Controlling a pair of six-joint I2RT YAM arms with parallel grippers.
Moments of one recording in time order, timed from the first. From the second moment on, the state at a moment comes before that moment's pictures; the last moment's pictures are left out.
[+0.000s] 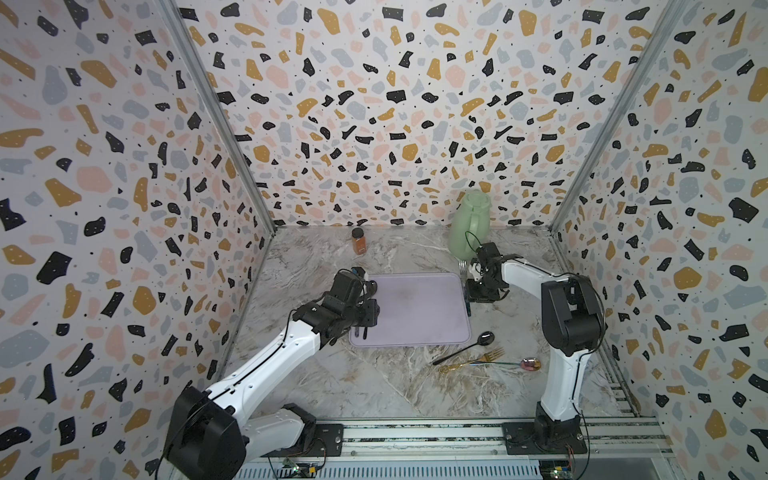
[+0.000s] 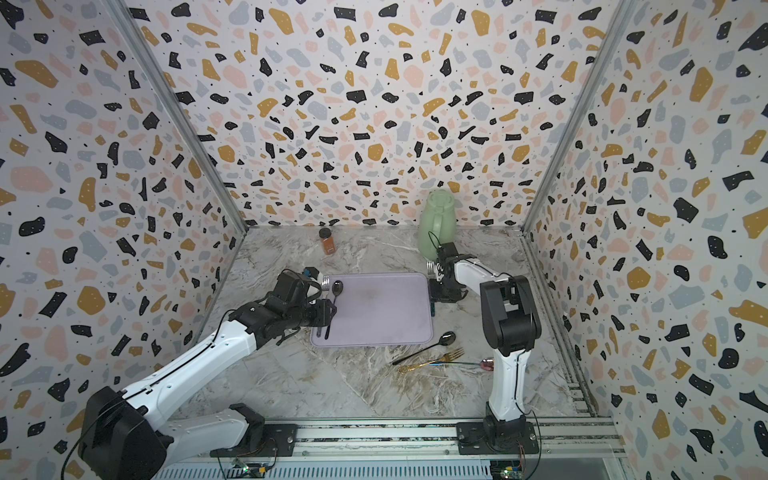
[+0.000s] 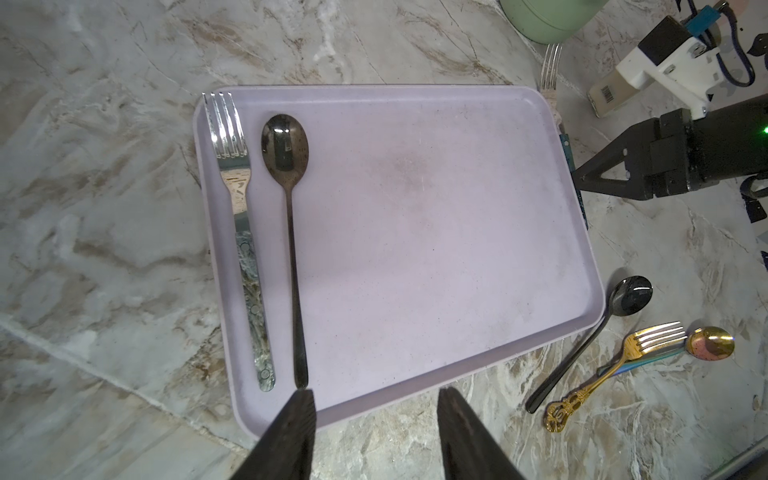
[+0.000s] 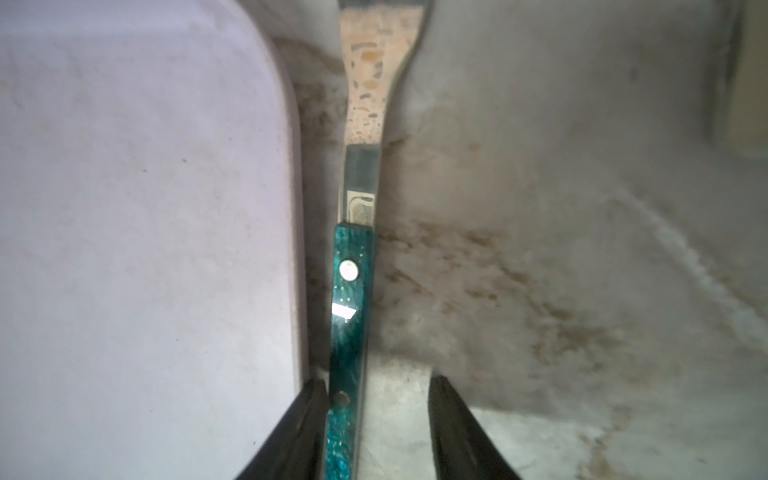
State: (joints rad) left arm -0.51 1.19 0.89 -0.56 0.04 -0.41; right arm 0.28 2.01 1.40 -0.72 -0.18 0.19
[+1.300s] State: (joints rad) left arm -0.51 0.94 0.97 -0.82 -0.15 -0.51; right arm 0.63 1.87 1.50 -0.87 -0.04 0.61
